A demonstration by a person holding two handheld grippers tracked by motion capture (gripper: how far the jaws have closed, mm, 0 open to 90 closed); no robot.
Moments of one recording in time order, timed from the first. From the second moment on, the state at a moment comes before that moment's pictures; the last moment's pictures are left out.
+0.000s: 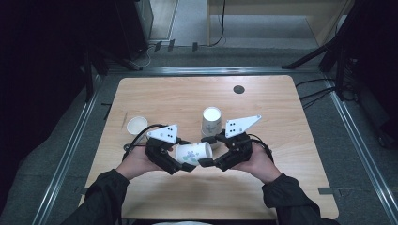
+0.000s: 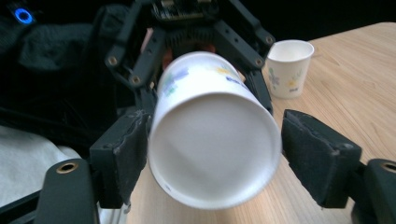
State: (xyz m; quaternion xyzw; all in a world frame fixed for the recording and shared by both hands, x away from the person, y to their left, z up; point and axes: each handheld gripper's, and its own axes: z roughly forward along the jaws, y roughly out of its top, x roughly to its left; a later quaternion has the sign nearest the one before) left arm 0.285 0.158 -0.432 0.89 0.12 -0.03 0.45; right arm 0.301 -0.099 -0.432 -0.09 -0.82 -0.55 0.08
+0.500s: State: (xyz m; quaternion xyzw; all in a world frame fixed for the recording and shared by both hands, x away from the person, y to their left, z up) left arm 0.290 0.151 -0.441 0.93 0.11 -0.03 0.34; right arm 0.293 -0.100 -0.442 -0.08 -0.86 -0.50 0.06
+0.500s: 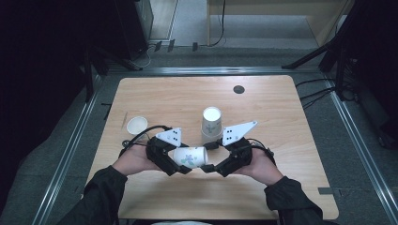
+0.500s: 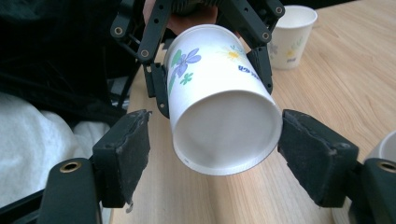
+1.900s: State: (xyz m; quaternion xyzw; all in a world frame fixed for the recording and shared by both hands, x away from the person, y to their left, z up) left arm 0.294 0.132 -0.448 0.95 0.09 -0.05 0.31; right arm 0.287 -0.093 -0.465 -0.05 -0.90 -0.44 0.04
